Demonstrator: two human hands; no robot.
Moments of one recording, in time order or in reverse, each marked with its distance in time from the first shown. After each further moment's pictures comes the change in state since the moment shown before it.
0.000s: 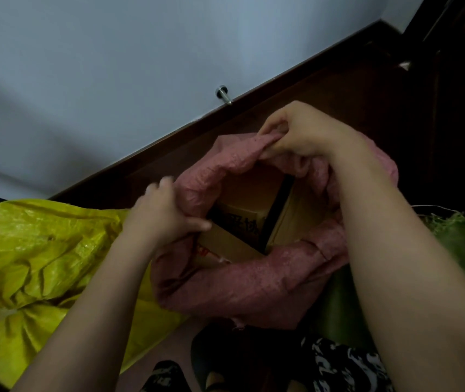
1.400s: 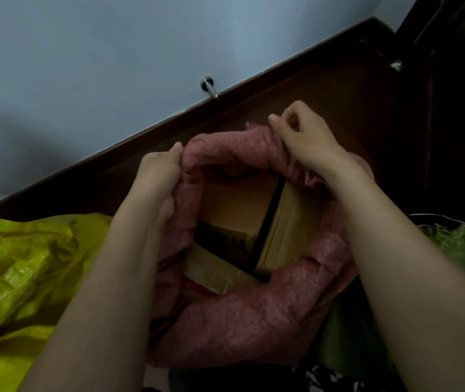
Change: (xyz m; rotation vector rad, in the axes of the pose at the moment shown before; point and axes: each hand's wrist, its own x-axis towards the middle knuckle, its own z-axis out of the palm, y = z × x) left_hand 0.067 0.054 0.014 -1.383 0.073 -0.274; right_hand 0.025 0.061 0.024 0.128 0.433 0.096
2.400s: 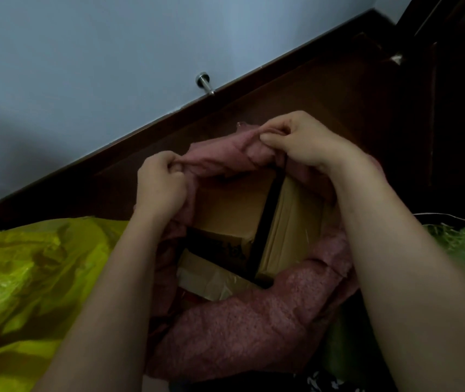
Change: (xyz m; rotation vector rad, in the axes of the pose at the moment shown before) left_hand 0.017 -0.024 -0.007 0.766 0.084 0.506; right_hand 0.012 0.001 0.003 0.044 -0.305 0.025
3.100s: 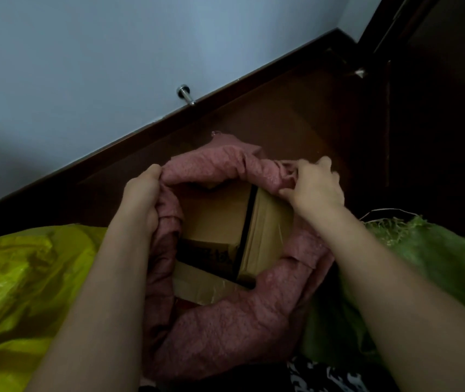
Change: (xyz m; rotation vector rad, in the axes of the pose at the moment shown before) left_hand -0.008 0.017 0.000 -0.737 -0.058 -0.658; right_hand -0.078 0.020 0.007 -0.572 0.323 0.513
